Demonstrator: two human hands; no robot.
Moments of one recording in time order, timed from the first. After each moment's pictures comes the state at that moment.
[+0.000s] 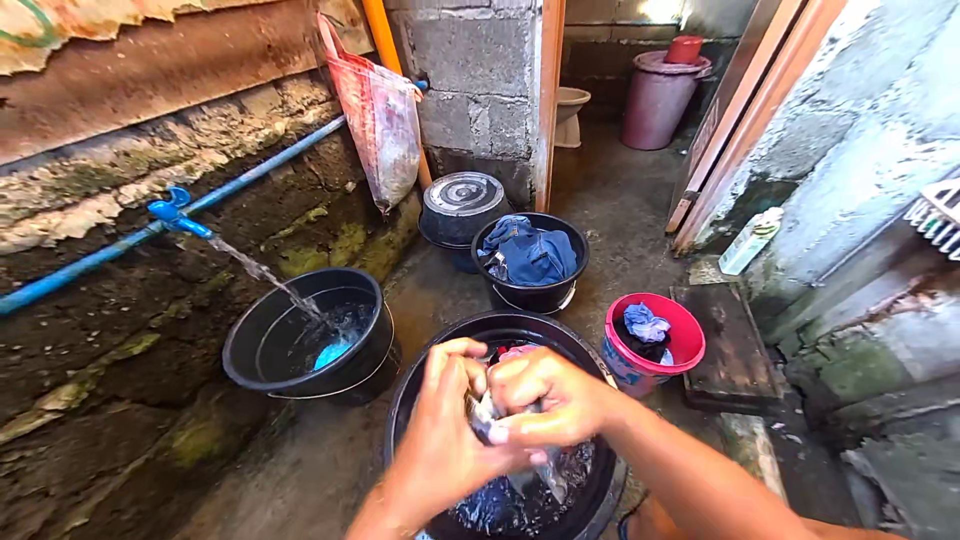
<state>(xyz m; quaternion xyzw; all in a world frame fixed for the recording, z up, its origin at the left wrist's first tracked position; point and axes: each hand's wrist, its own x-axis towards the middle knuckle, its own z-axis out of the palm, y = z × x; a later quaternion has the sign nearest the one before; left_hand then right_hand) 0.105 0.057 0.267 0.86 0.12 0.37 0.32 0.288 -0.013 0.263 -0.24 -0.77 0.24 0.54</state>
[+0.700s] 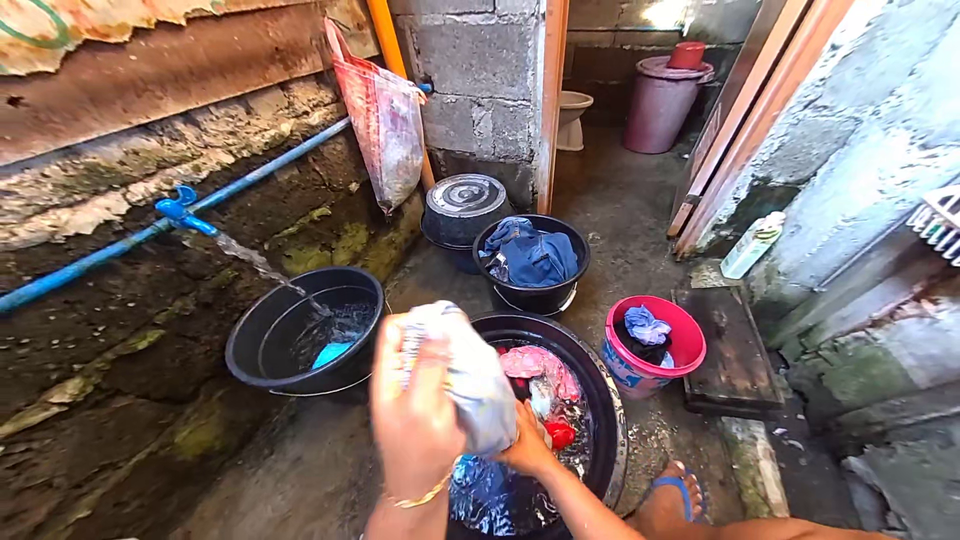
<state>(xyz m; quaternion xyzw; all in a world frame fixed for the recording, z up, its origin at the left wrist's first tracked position) 0.138 0.038 0.307 0.56 0.13 0.59 0.57 0.240 -0.012 0.042 -0.72 -0.43 0.37 0.40</state>
